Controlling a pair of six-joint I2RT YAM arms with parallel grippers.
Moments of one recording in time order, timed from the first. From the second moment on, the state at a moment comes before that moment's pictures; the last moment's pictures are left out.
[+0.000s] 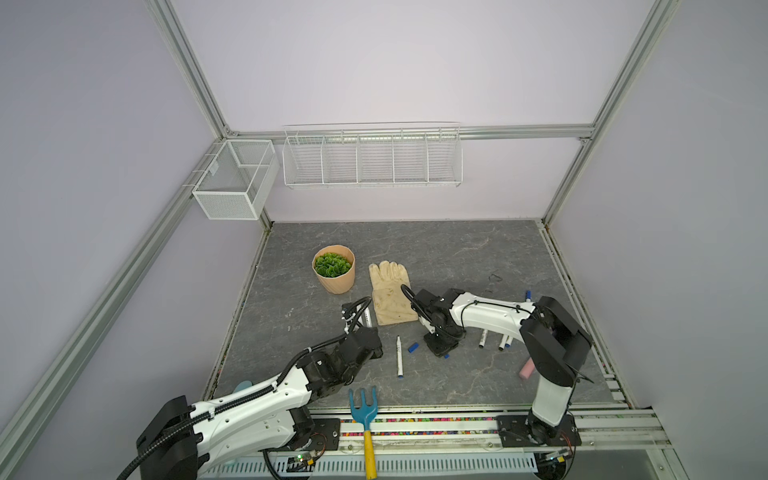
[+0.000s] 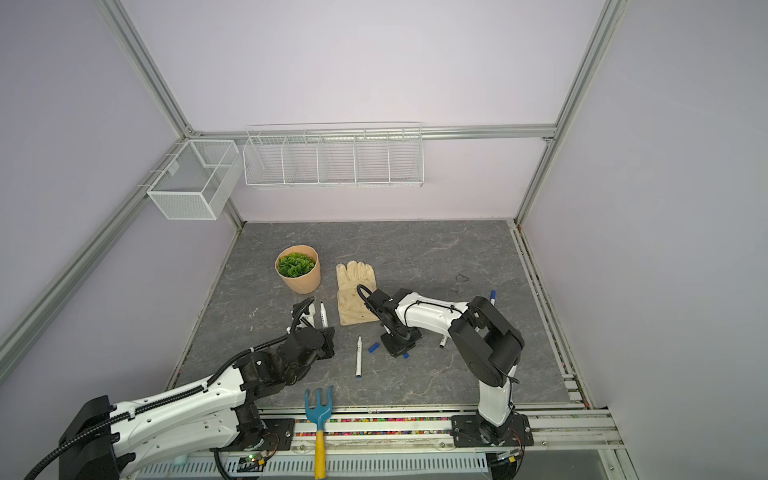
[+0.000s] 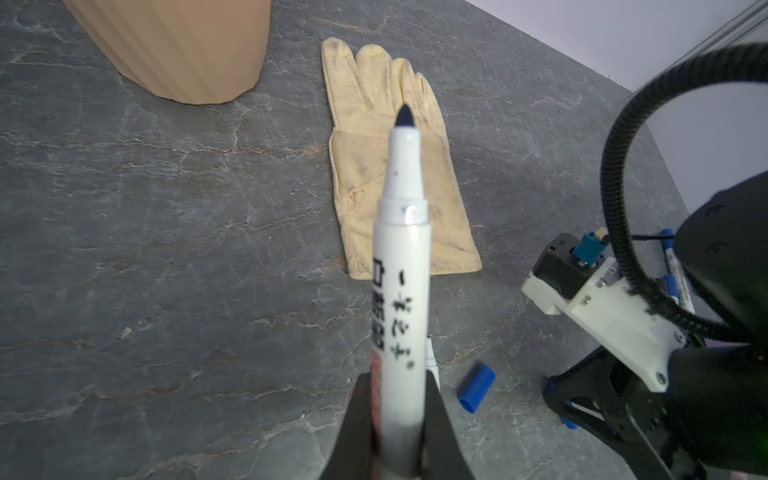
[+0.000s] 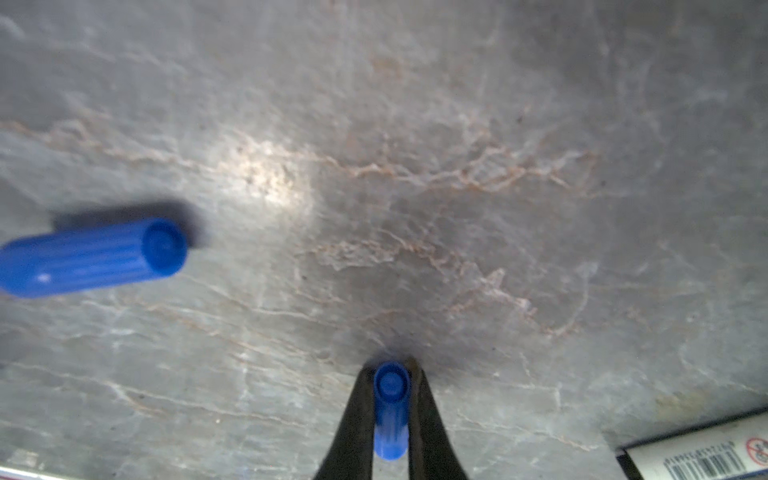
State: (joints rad) left arm -1.02 0.95 0.48 -0.24 -0.46 -0.88; right arm 0.85 1.84 1.17 -0.93 0.00 0.28
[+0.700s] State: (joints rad) left arm -1.15 1.24 0.65 -0.05 -0.17 -0.58; right arm 0.64 1.10 0.90 -0.48 -0.12 0.40
